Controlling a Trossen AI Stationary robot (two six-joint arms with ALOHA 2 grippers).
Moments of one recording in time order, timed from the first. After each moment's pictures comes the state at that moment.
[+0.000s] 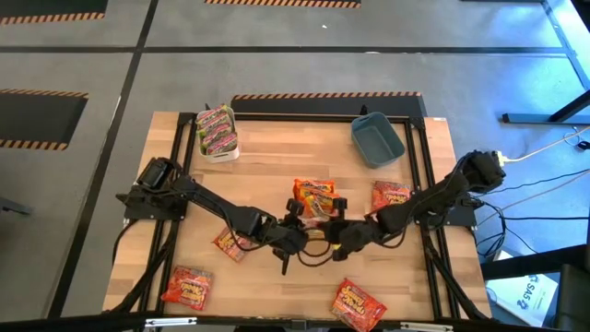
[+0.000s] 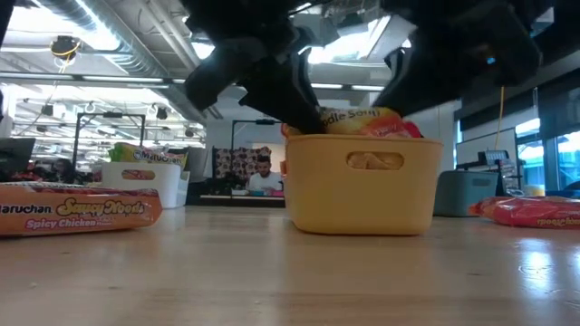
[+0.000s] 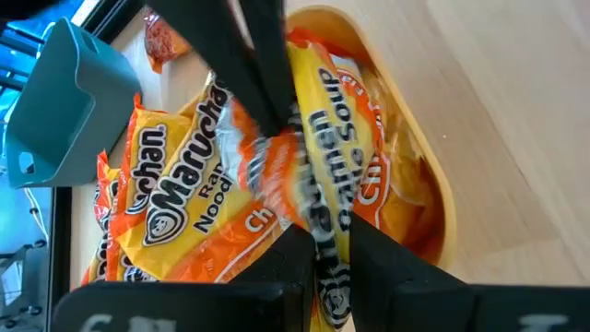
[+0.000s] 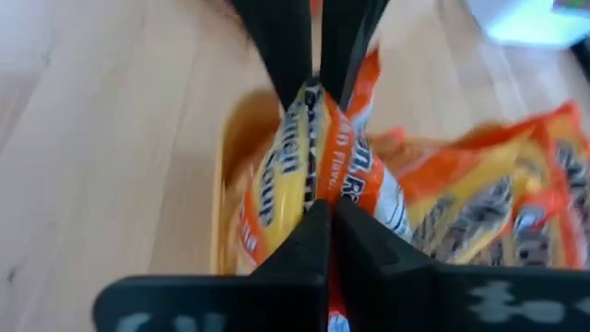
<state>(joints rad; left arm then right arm) -0.36 1.89 1.29 -0.30 -0.53 0.27 0.44 1.60 0.89 -0.10 0.48 0.11</state>
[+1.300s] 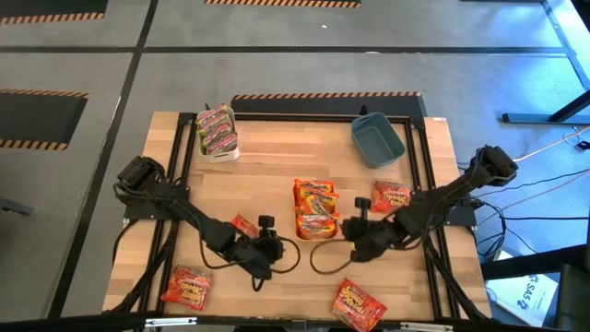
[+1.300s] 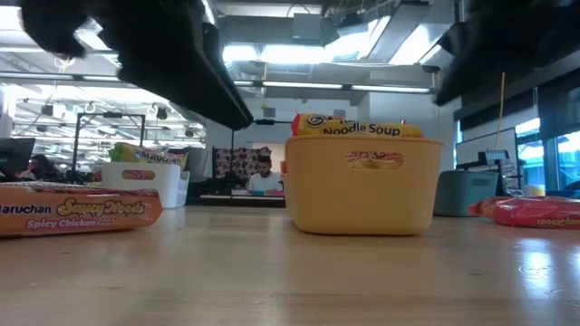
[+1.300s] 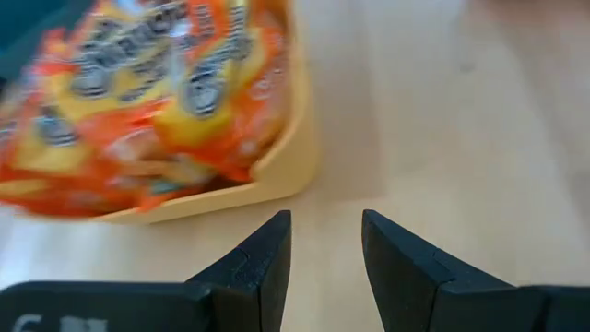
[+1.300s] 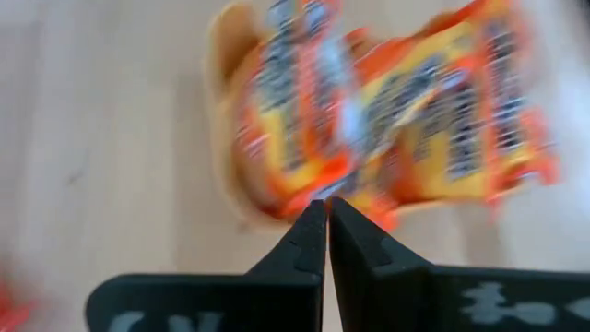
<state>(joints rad) -0.56 1.75 1.07 -0.22 -0.61 -0.24 0.55 1.46 0.98 -0.59 0.51 0.45</state>
